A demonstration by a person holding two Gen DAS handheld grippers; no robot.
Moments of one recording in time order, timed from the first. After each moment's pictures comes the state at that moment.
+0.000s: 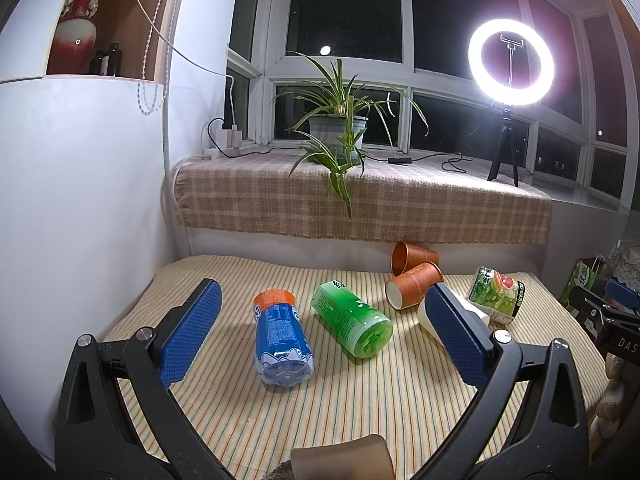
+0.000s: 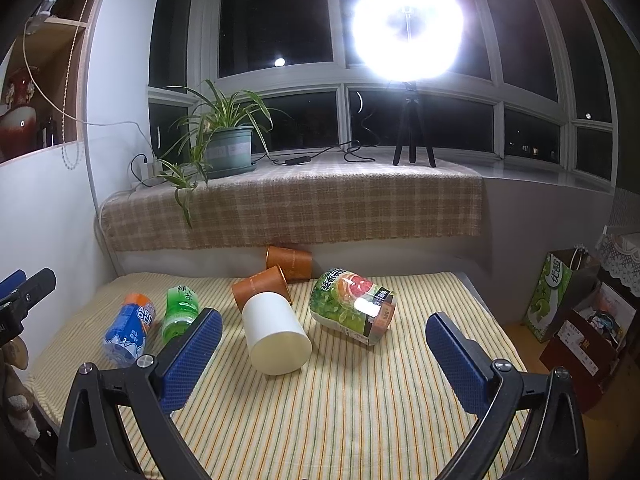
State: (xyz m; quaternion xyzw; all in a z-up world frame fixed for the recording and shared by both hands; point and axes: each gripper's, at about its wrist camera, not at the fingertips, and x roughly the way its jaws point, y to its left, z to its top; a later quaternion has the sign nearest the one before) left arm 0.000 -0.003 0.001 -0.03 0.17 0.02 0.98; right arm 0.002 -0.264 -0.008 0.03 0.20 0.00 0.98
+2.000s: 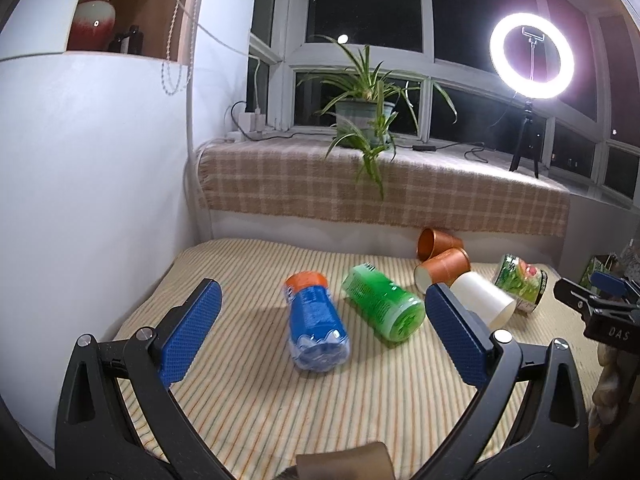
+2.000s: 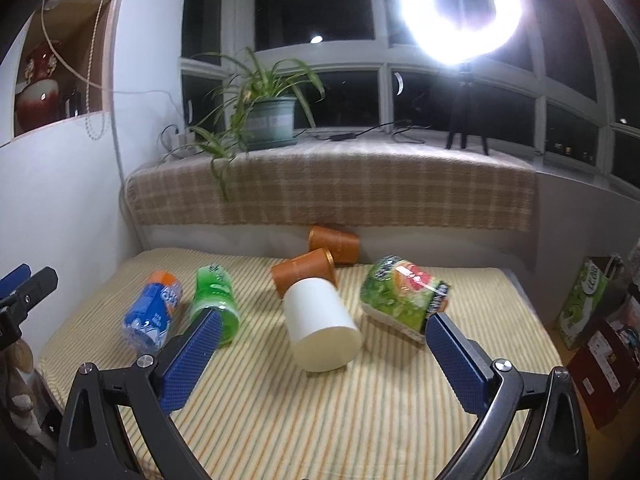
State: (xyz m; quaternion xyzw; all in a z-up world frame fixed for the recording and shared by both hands) left arm -0.008 0.031 -0.011 -0.04 0.19 0.04 0.98; right arm 0.040 -0.230 -0.022 0.01 0.25 0.07 0.97
